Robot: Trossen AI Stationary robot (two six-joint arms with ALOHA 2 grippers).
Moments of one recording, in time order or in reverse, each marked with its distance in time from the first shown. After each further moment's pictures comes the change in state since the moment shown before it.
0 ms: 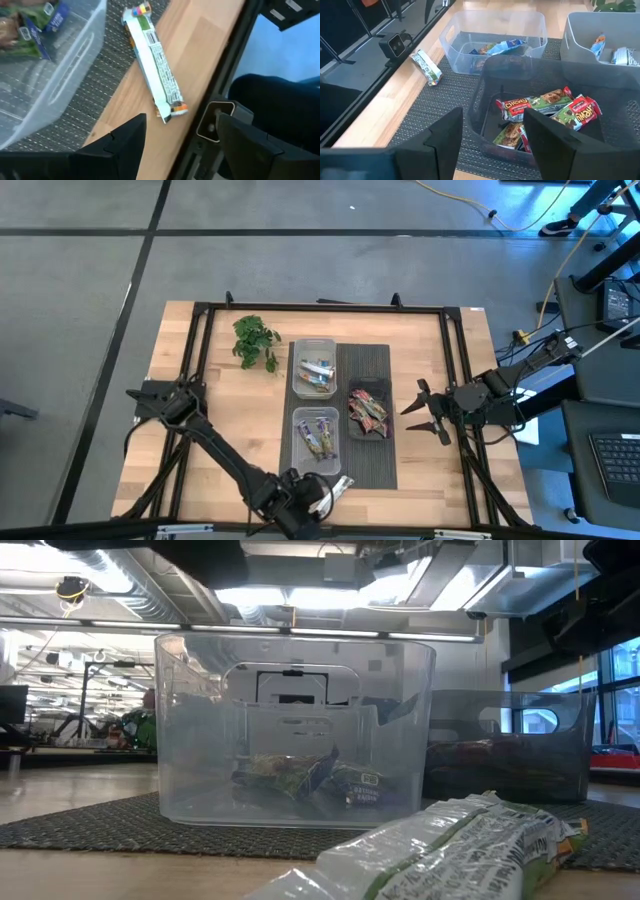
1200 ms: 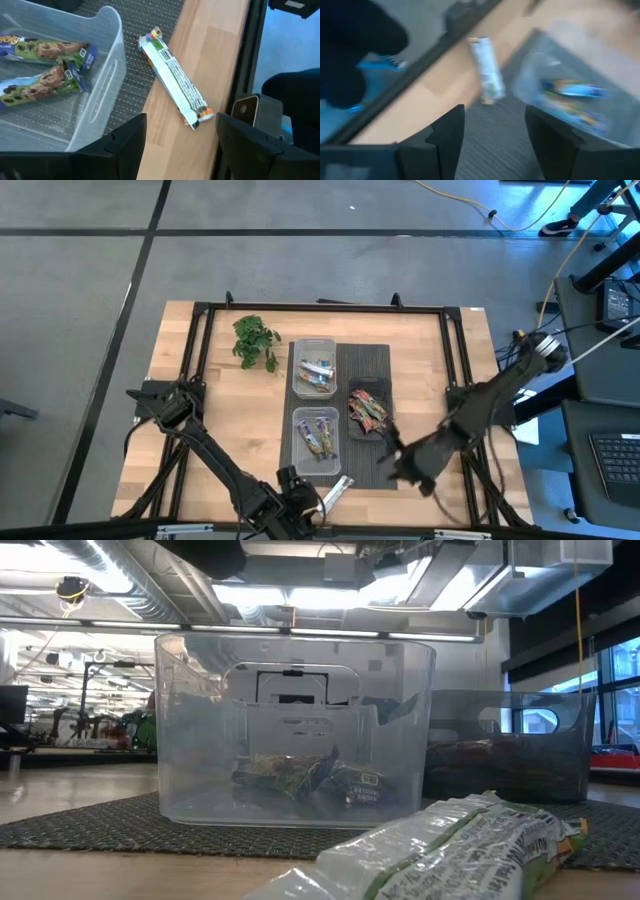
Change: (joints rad) left arm -0.051 0.000 0.000 -0.064 -0.194 0.183; right arm 0.228 0.878 0.661 -0.102 0.013 -0.240
